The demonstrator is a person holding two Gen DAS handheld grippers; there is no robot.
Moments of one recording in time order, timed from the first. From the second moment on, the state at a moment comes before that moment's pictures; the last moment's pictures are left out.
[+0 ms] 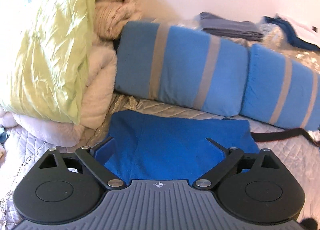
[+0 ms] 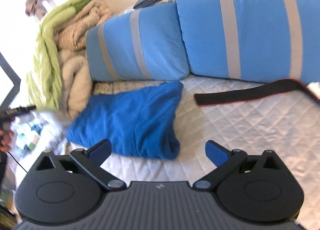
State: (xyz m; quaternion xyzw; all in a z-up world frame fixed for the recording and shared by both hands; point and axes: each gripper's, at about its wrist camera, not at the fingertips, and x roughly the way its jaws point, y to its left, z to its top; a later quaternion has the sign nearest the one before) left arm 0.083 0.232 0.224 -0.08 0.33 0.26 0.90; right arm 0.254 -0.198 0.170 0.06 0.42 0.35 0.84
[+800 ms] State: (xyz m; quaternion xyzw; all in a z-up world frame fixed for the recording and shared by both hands) left arm 0.108 0.034 -0.032 -0.04 0.34 0.21 0.92; right arm 0.149 -0.174 -0.038 -0.05 0.36 0.17 0.92
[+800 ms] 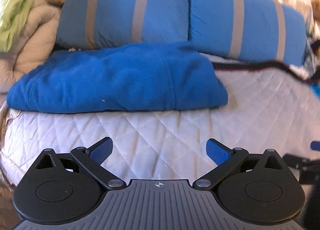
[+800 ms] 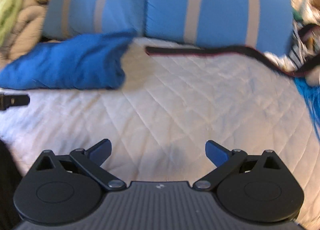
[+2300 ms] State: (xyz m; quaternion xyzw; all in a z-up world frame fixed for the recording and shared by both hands) left arm 0.105 0.021 -0.093 -0.04 0.28 0.26 0.92; right arm 0.145 -0.155 -0.091 -0.04 0.29 0.11 0.95
